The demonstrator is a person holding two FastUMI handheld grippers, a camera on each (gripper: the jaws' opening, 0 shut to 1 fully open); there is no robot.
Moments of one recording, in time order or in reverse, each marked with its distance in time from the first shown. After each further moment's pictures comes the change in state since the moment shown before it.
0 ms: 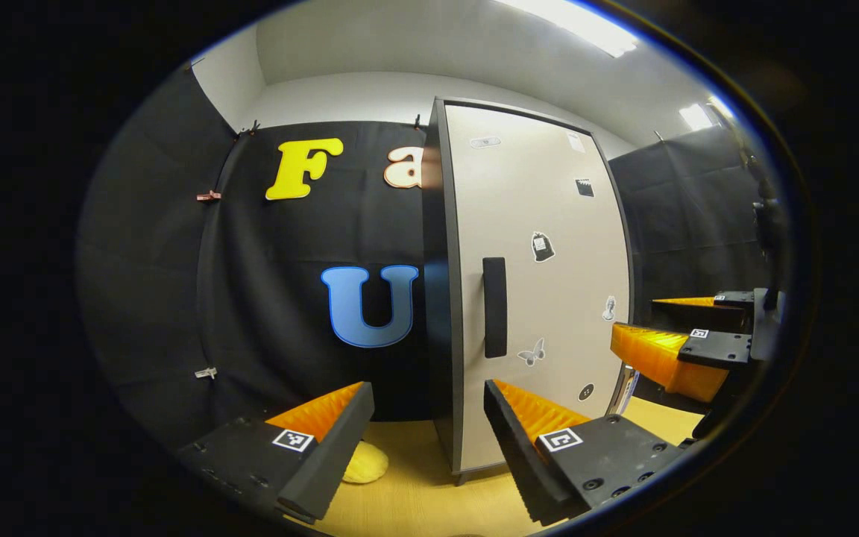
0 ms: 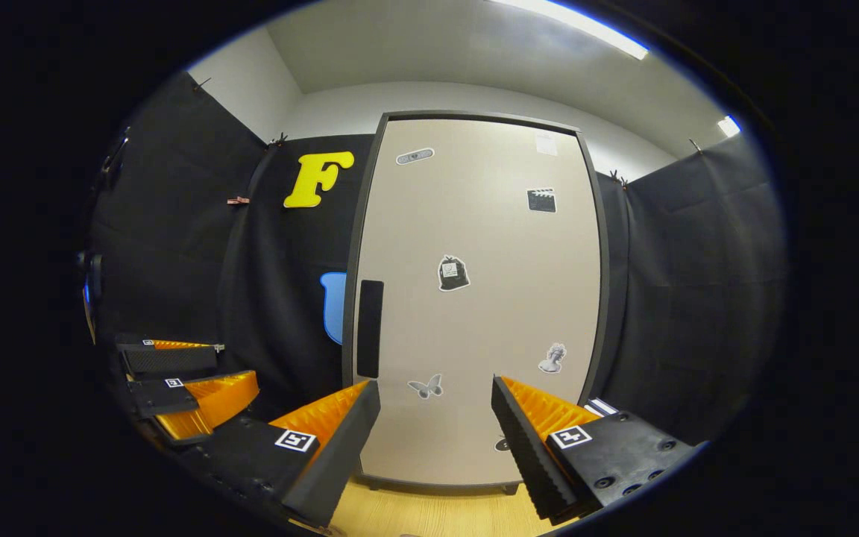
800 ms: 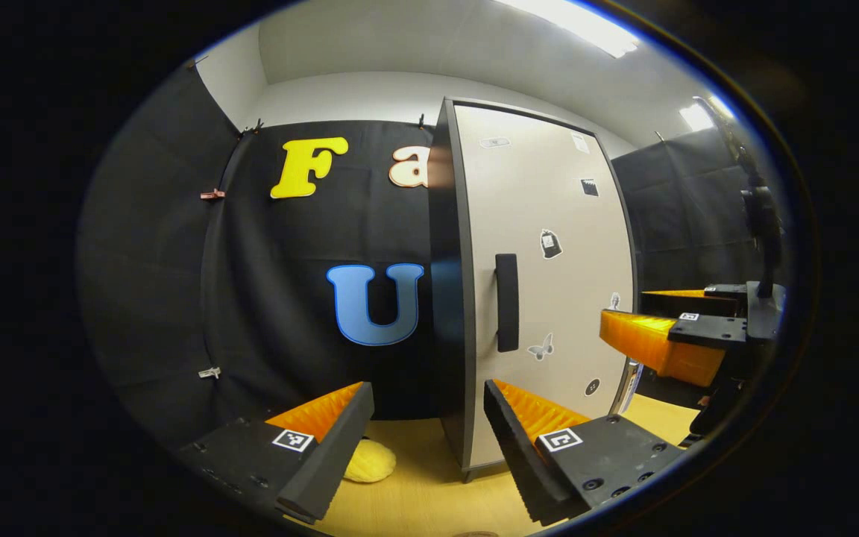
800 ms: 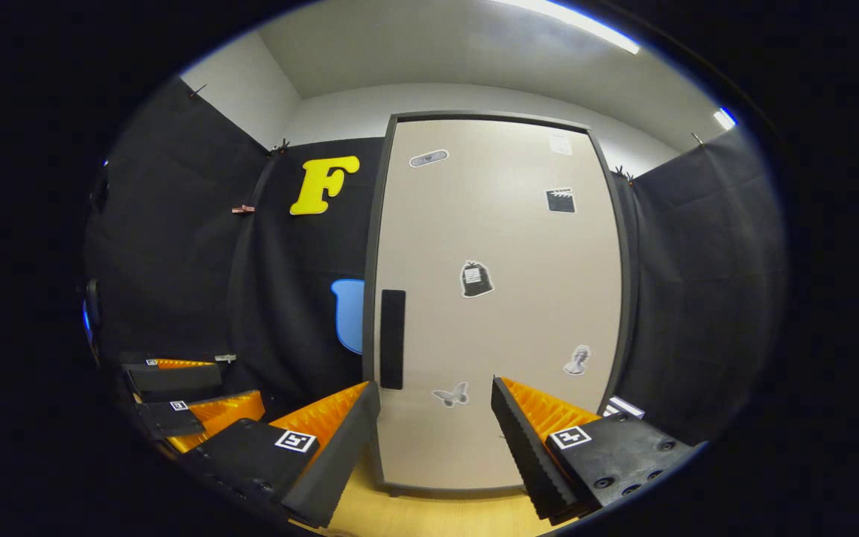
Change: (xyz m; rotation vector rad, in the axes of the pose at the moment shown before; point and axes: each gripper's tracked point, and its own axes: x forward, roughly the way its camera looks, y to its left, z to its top) left arm -0.007 0.026 -0.010 -0.002 0.012 0.012; right arm 0.021 0.040 0.004 0.062 0.012 0.044
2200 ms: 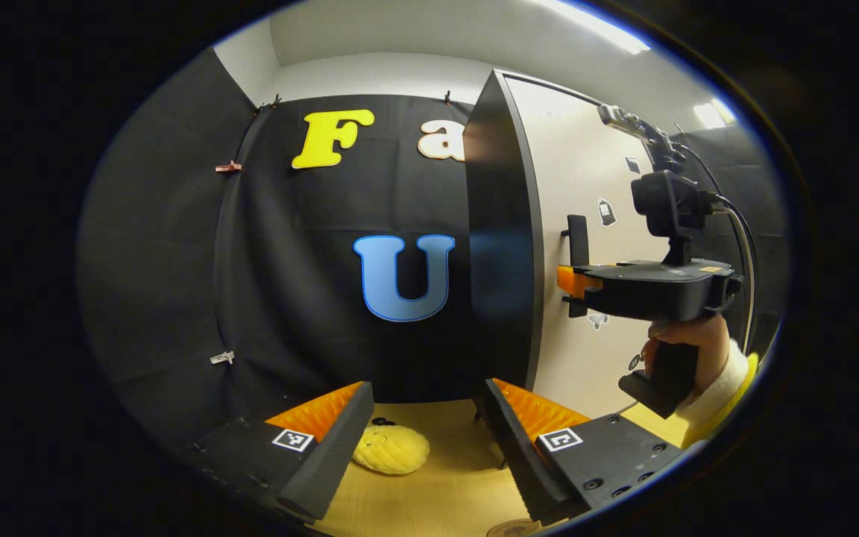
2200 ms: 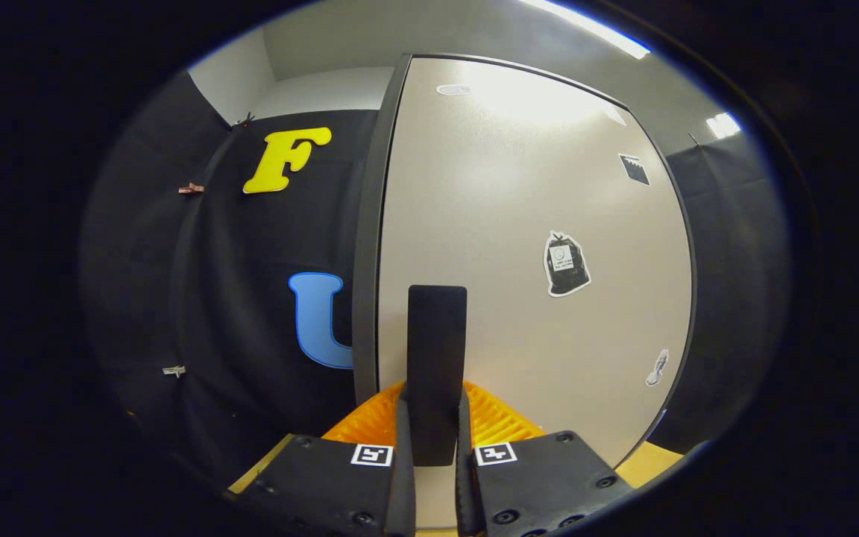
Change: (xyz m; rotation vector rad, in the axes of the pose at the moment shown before) left arm 0.018 0.073 -0.043 -0.024 0.086 0.028; right arm 0.155 0.028 -0.024 -0.029 0.013 -0.201
